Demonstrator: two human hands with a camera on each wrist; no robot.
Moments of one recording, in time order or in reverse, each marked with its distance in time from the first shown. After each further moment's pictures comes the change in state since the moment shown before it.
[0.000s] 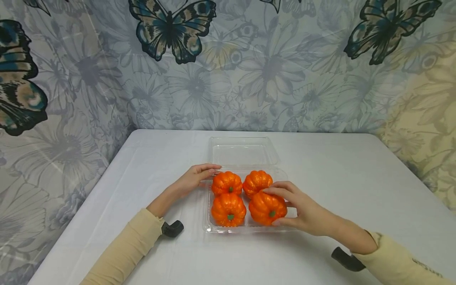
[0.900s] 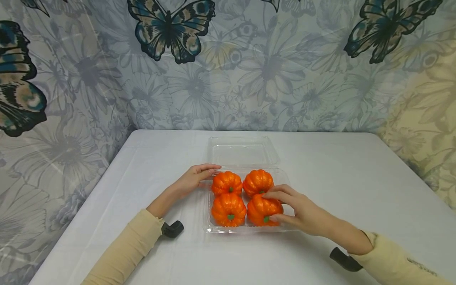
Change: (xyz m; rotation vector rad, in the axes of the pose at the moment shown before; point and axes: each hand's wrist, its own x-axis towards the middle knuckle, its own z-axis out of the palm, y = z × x) left_hand 0.002 -0.003 -0.001 -0.013 -0.005 0.004; right_hand 0.002 0.005 0.007 -0.146 0.044 -0.081
